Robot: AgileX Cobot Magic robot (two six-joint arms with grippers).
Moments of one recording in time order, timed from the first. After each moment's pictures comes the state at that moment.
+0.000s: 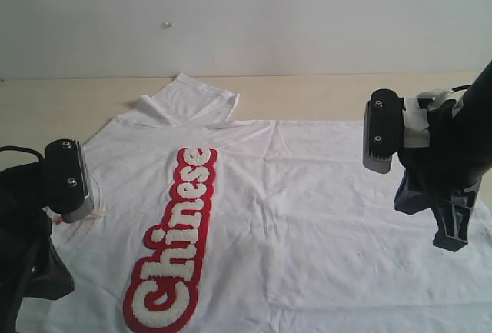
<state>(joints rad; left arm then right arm) -0.49 1.31 -0.69 -0.24 0.83 0.86 0.14 1.53 -0.90 0.16 0.82 -1.11</state>
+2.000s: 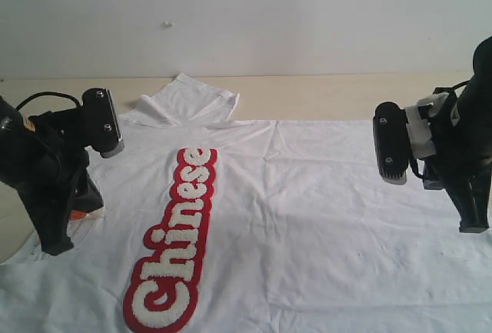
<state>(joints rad) -0.38 1.59 -0.88 -0.17 0.61 1.04 0.14 1.62 -0.91 -0.26 0.69 -0.99</state>
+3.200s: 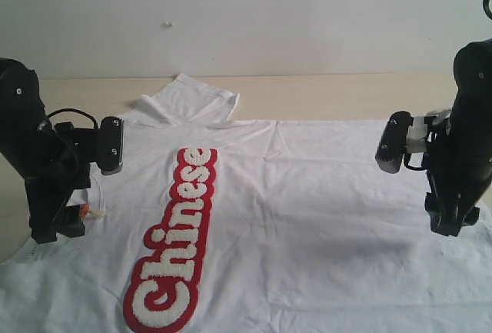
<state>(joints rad) -0.29 1.88 -1.05 -0.01 0.66 1.17 0.03 1.84 -1.03 -0.18 0.81 -0.75</state>
